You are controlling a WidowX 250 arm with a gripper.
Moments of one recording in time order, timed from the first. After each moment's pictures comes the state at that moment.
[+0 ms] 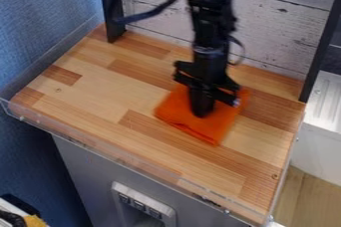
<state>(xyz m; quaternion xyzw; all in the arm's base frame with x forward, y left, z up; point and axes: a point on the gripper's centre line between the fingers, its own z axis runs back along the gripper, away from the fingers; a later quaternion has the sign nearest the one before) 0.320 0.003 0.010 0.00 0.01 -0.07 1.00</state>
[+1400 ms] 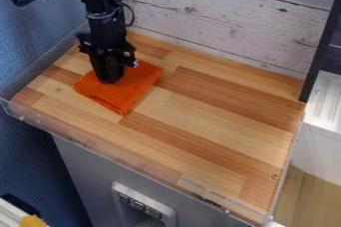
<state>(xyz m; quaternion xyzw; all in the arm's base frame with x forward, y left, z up) 0.311 0.130 0.026 -0.01 0.02 0.01 1.00</state>
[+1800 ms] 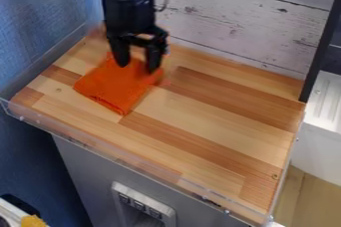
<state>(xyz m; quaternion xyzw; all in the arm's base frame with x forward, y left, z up) 0.331 0.073 0.057 0.00 0.01 0.01 1.00</state>
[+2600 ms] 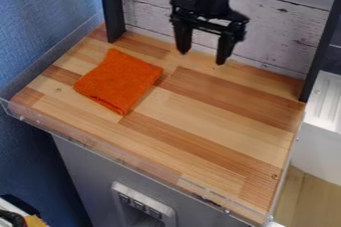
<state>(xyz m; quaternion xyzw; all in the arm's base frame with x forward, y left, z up) 0.360 -0.014 0.091 0.01 -0.02 0.00 1.00</state>
